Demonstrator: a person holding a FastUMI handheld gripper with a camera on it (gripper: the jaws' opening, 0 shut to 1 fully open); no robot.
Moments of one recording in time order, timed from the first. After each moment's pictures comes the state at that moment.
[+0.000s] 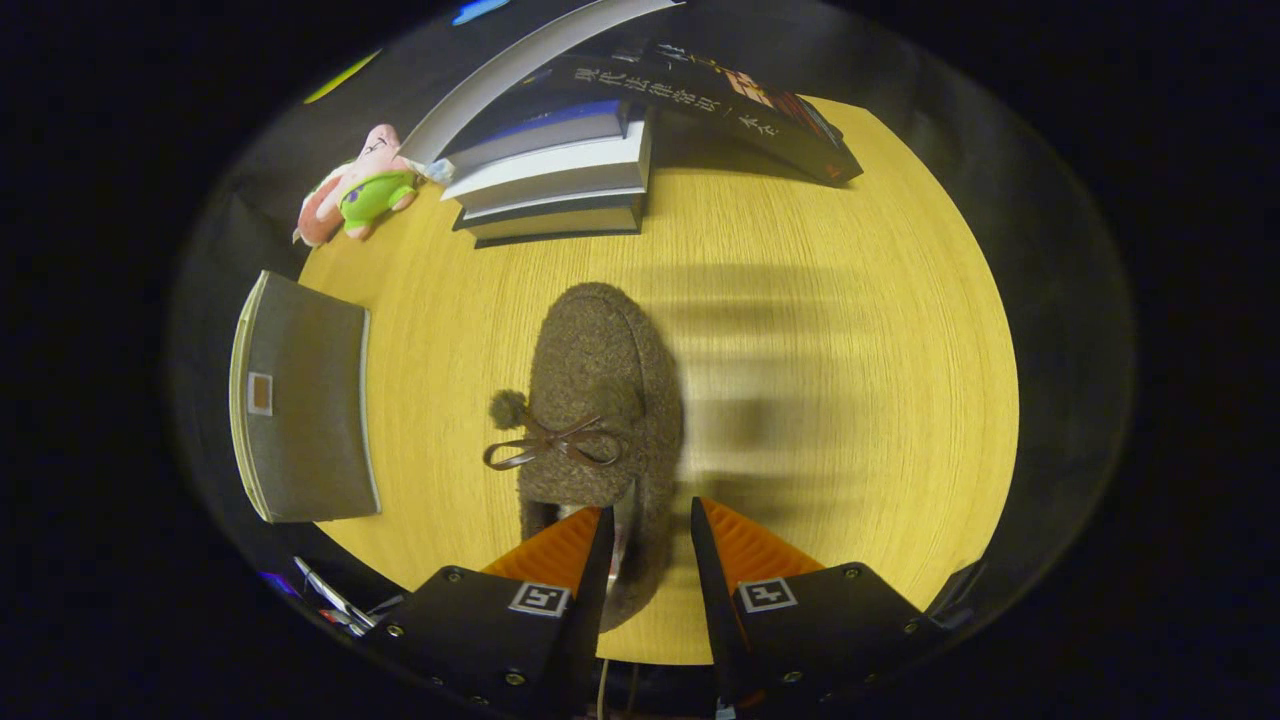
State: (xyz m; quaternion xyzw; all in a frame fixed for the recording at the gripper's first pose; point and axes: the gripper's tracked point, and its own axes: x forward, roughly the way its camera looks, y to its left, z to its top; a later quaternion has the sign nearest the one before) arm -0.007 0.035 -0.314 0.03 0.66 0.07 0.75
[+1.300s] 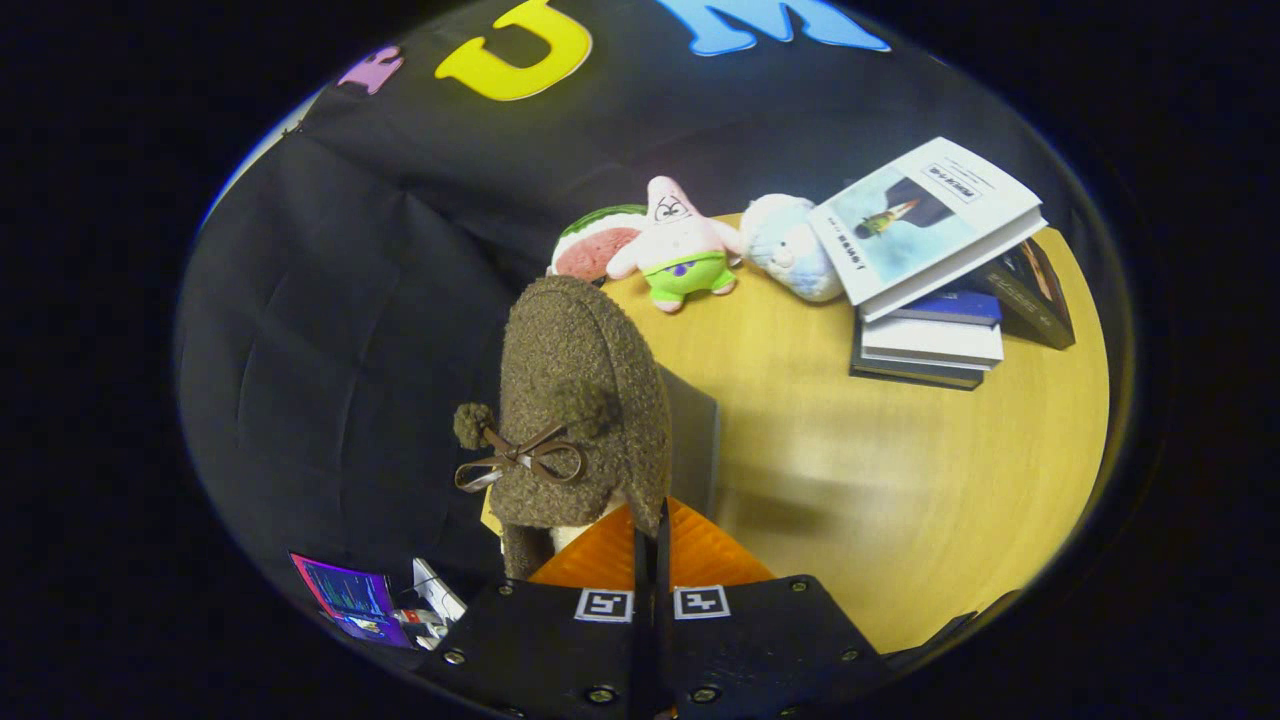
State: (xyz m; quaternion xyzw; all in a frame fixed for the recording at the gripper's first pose) arm 0.033 0.331 -0.101 0.13 0.56 0.29 0.76
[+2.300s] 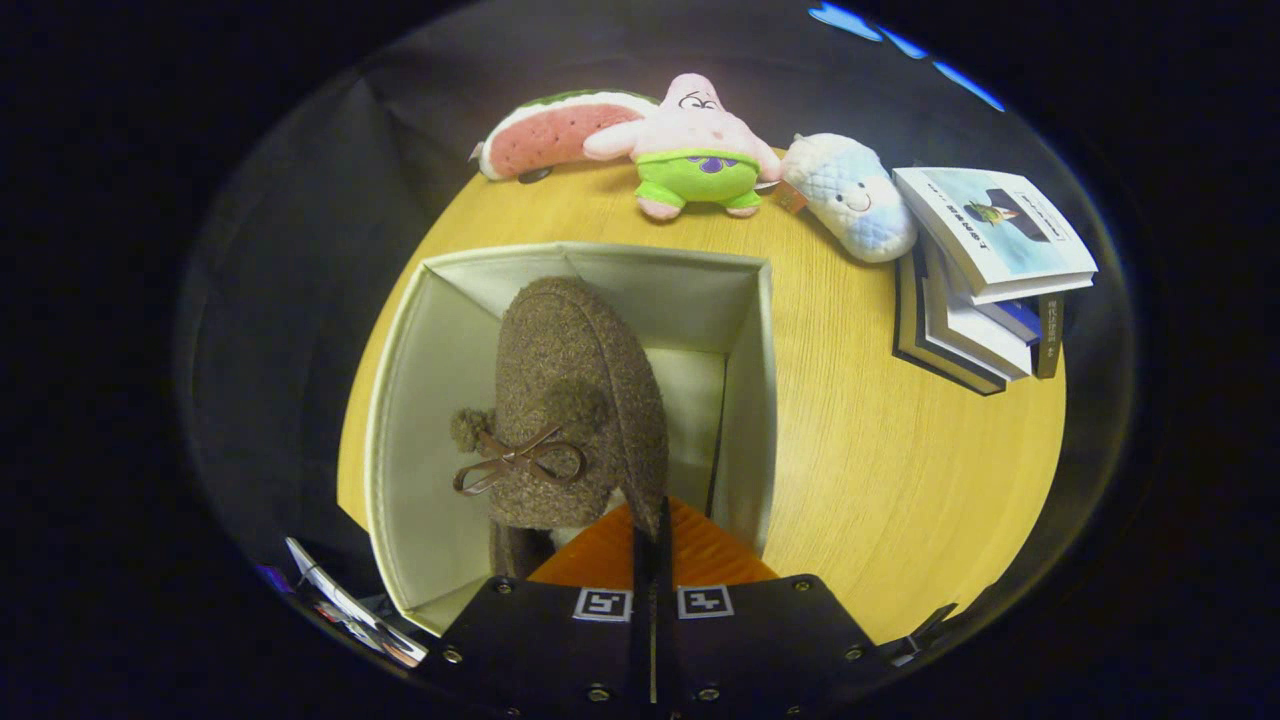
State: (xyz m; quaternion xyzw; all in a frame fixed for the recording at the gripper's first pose) arm 0.024 0.420 -0.244 -0.08 0.63 0.15 0.76
